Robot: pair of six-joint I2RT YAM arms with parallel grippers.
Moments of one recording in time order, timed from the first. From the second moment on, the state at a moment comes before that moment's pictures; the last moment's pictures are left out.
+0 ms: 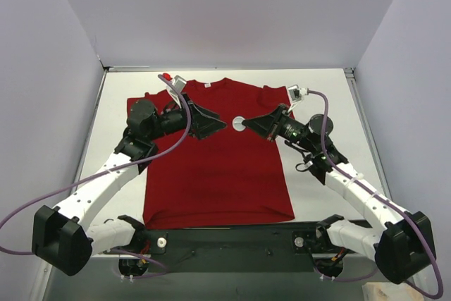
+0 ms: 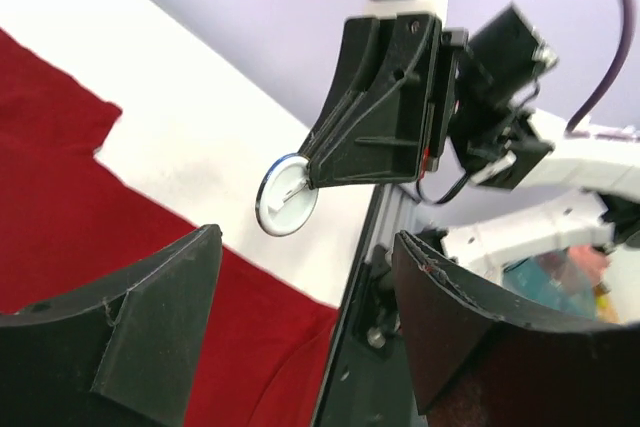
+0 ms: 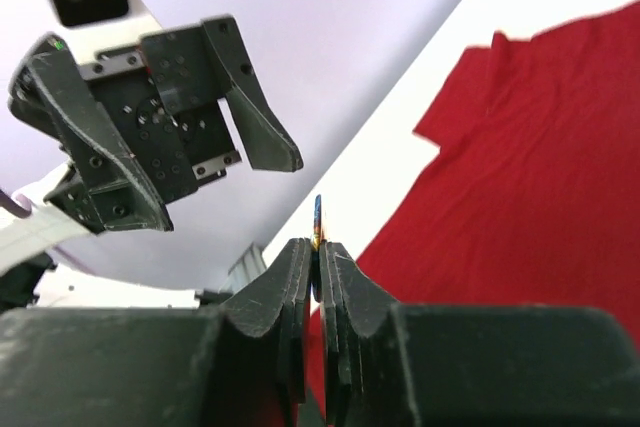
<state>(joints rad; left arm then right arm) -0.48 1.15 0.89 0.35 0.72 -0.68 0.45 1.08 0.67 0.49 -0.58 0.80</state>
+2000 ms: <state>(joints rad) -0.52 1.32 1.10 -0.12 0.96 -0.42 0.45 1.18 0.92 0.08 -0.91 0.51</state>
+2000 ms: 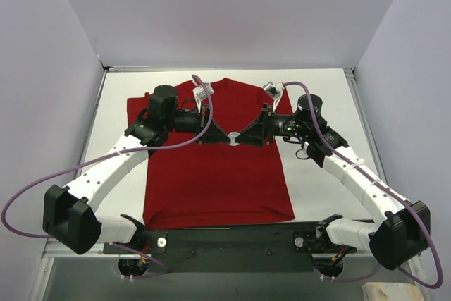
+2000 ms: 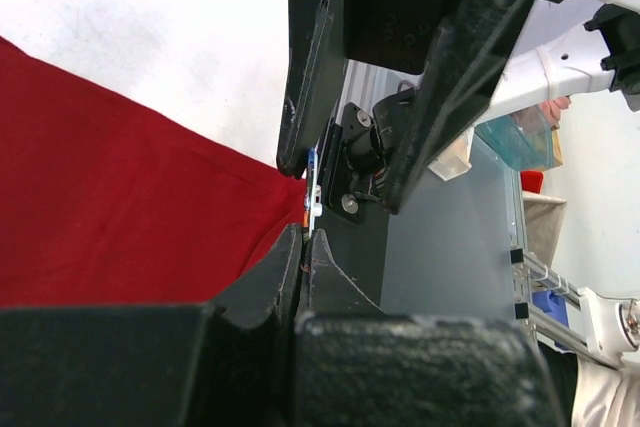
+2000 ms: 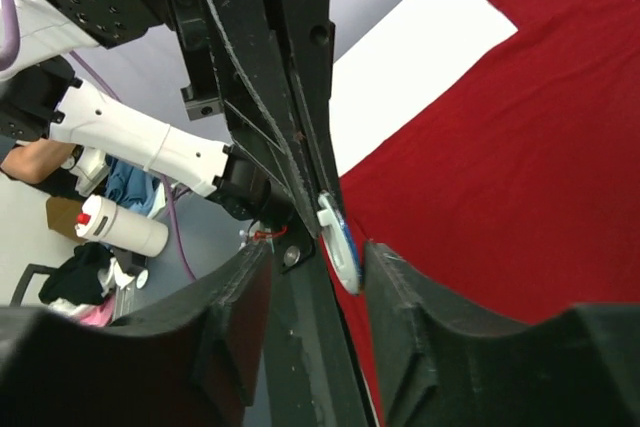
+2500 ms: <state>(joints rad) -0.50 1.32 1.10 -0.11 0.97 -0.42 0.45 1.18 0.88 0.15 -0.88 0.56</state>
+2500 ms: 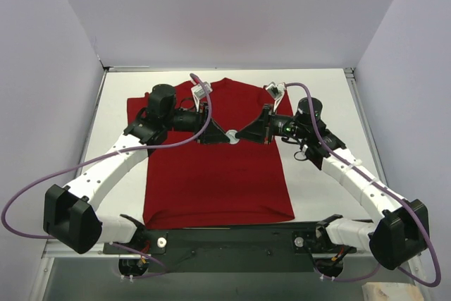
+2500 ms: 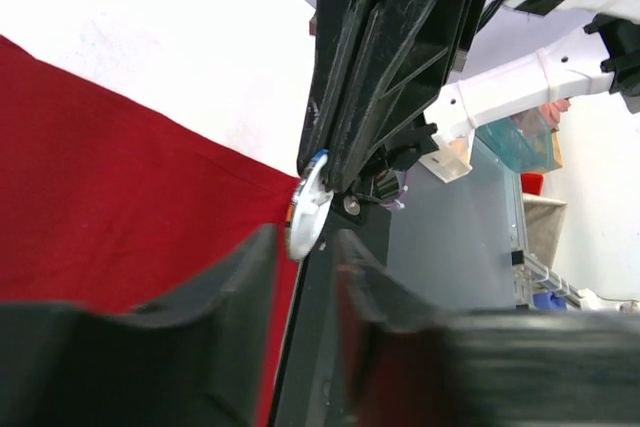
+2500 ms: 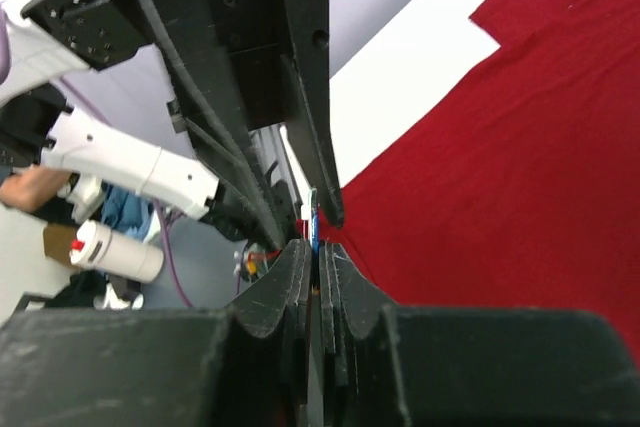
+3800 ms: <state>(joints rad) -0.43 1.40 0.88 0.67 0.98 -0.99 0.50 1.16 0.66 0.70 -0.59 0.83</state>
